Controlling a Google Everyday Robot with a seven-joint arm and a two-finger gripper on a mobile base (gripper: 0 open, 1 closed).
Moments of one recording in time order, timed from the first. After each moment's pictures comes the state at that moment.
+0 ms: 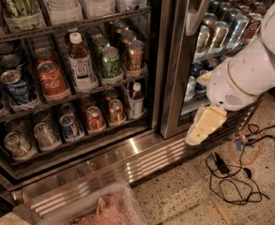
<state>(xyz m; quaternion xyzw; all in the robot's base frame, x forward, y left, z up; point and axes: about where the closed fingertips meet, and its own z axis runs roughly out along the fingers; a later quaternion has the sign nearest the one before) 0.475 -0.144 0.869 -0.59 0.77 0.05 0.24</state>
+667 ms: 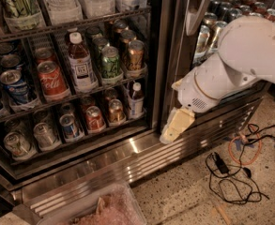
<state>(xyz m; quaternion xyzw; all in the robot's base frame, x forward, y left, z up) 0.508 -0.095 0.825 -0.59 0.76 0.09 0.24</state>
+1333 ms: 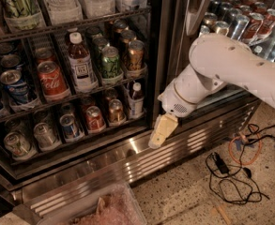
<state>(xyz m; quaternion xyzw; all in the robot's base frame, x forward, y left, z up) 0.524 -0.062 0.769 -0.61 0.76 0.13 0.19</state>
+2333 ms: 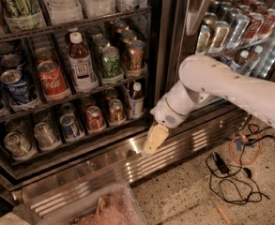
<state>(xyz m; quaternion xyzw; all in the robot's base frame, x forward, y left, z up) 0.529 -0.043 0.707 -0.60 0.76 0.18 0.17</state>
